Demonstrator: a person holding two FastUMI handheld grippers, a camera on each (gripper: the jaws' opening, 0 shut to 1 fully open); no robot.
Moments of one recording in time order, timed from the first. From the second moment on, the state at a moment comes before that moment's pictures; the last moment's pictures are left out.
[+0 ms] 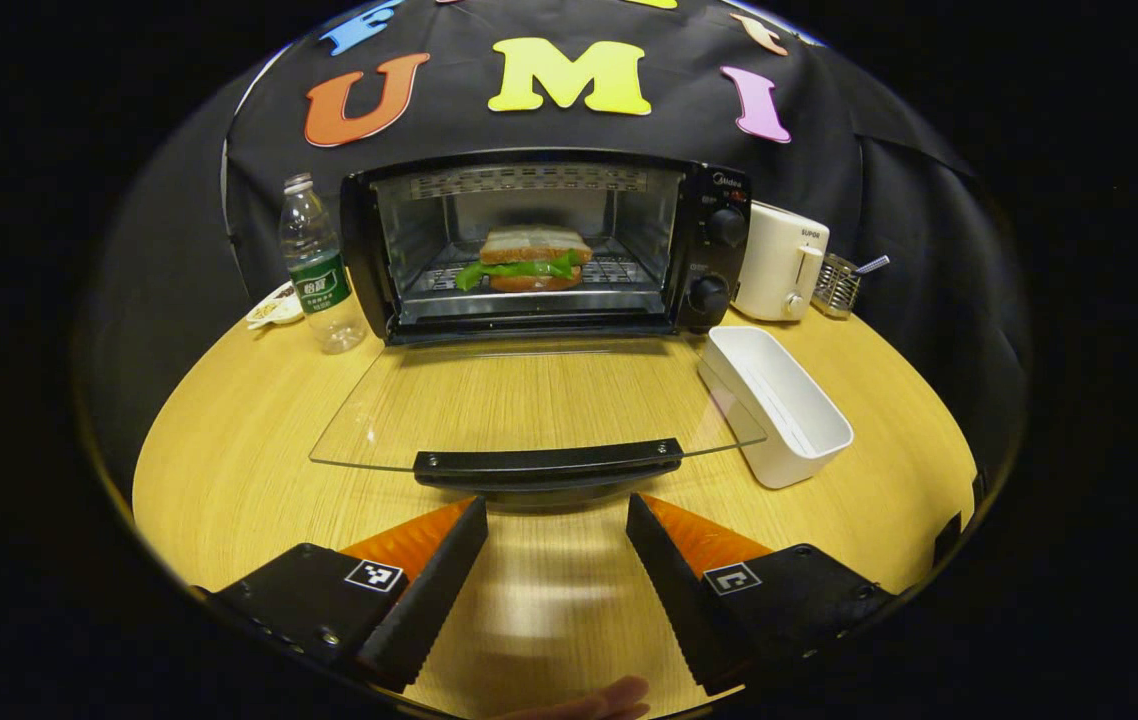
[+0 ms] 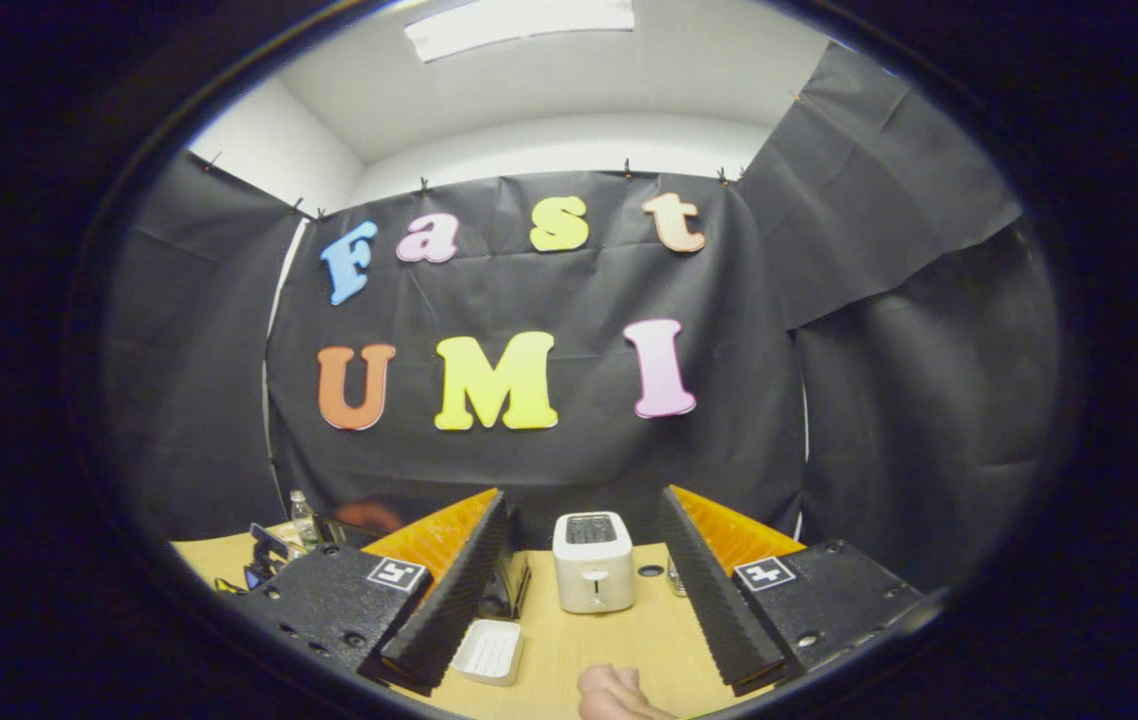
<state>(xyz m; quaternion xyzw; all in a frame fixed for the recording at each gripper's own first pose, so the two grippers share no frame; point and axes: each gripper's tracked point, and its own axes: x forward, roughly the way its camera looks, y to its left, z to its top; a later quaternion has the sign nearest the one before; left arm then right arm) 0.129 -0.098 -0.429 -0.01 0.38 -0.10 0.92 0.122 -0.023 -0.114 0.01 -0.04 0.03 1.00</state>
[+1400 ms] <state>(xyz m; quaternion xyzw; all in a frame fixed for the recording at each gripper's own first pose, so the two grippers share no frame) 0.208 -0.097 -0.358 -0.04 0.30 -0.09 0.95 0.124 -0.045 -0.135 0.02 -0.01 0.01 1.00</state>
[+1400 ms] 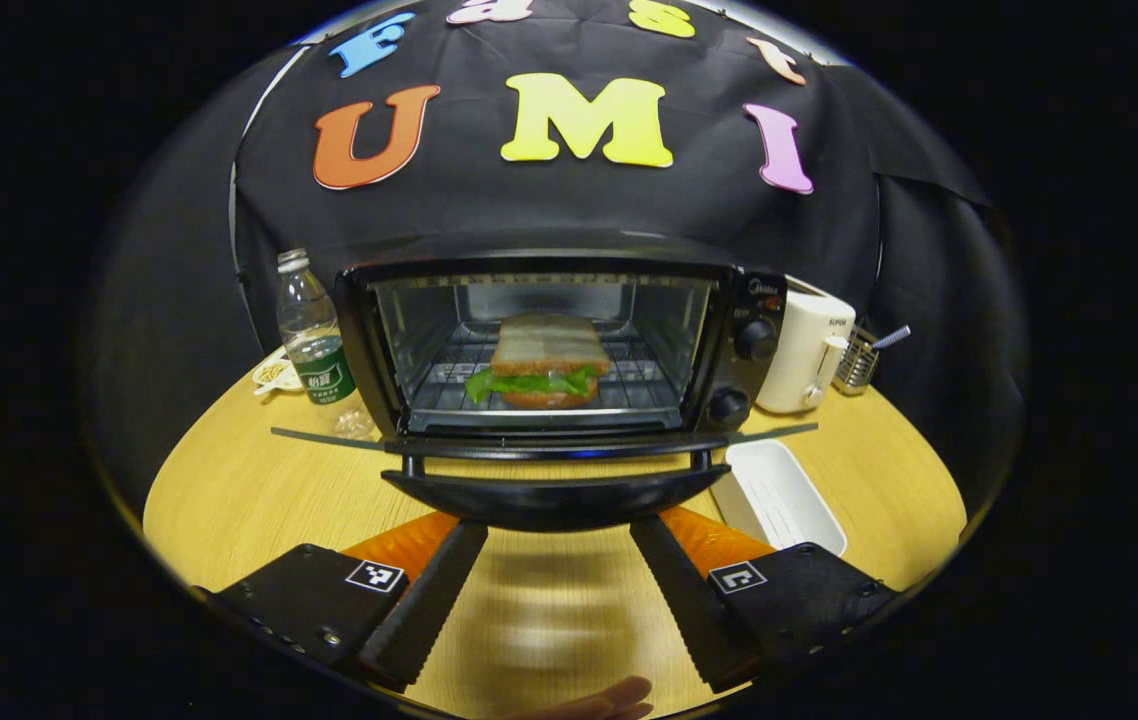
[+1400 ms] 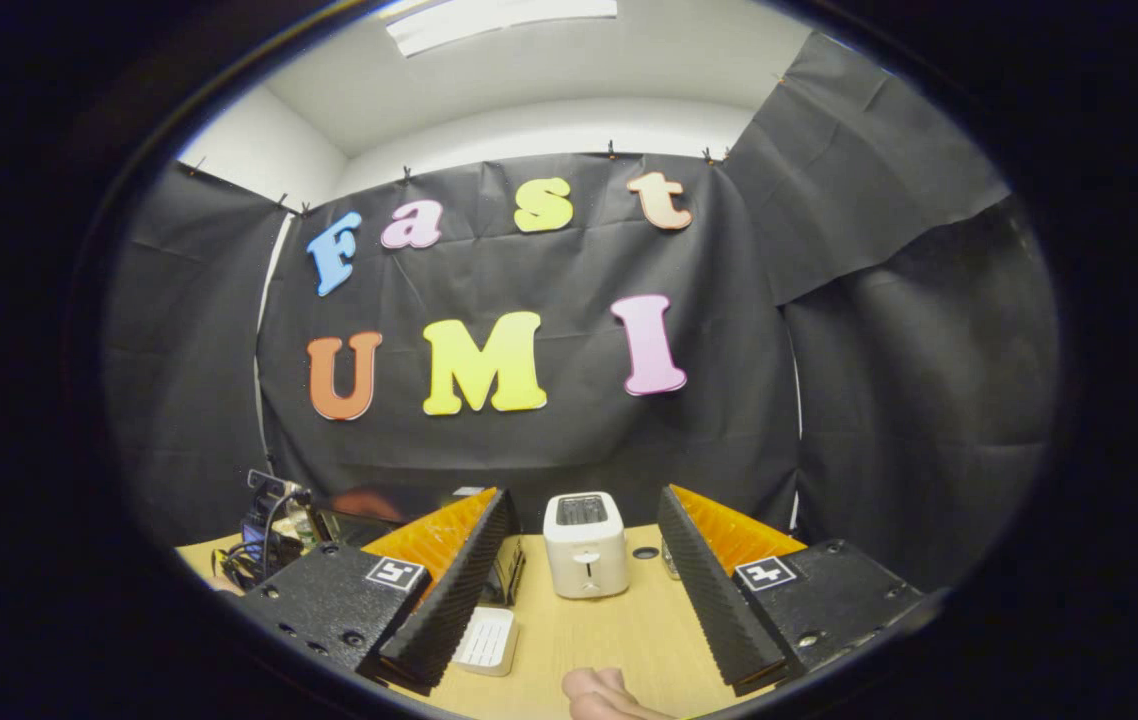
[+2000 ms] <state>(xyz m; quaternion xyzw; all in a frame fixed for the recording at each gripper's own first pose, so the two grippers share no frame) 0.249 -0.065 -0.278 -0.06 0.19 -0.03 0.98 0.066 -0.033 -0.127 0.02 -0.02 0.01 1.00</state>
